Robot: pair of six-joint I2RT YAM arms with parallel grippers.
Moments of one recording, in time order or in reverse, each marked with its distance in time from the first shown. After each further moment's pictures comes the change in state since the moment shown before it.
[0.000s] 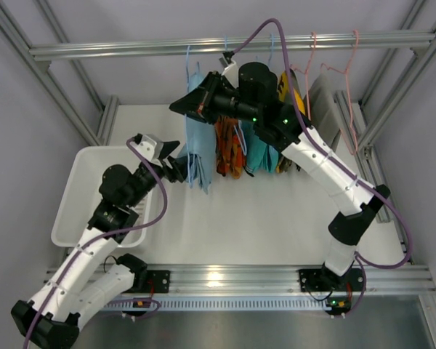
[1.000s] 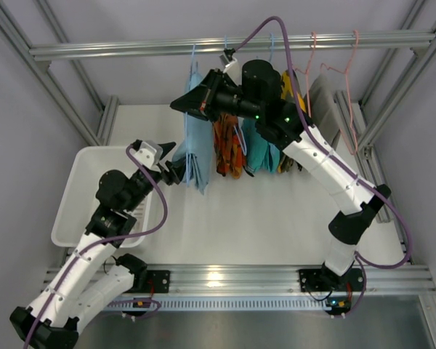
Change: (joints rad) left arm 0.000 -0.048 -0.027 0.002 -0.028 0.095; right arm -0.023 0.000 0.000 0.026 -0.054 0.003
